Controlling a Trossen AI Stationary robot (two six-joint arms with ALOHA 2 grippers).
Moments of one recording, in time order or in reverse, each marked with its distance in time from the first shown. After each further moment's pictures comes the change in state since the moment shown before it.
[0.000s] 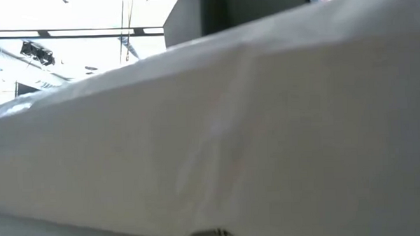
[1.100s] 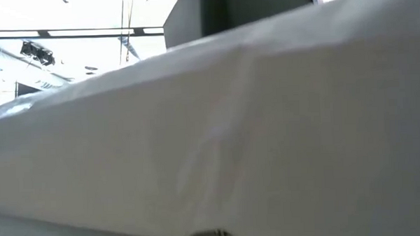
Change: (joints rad) left arm -0.007 0.045 -0.001 0.159 -0.017 0.034; right arm 0.021 0.018 0.000 -0.071 0.017 0.298
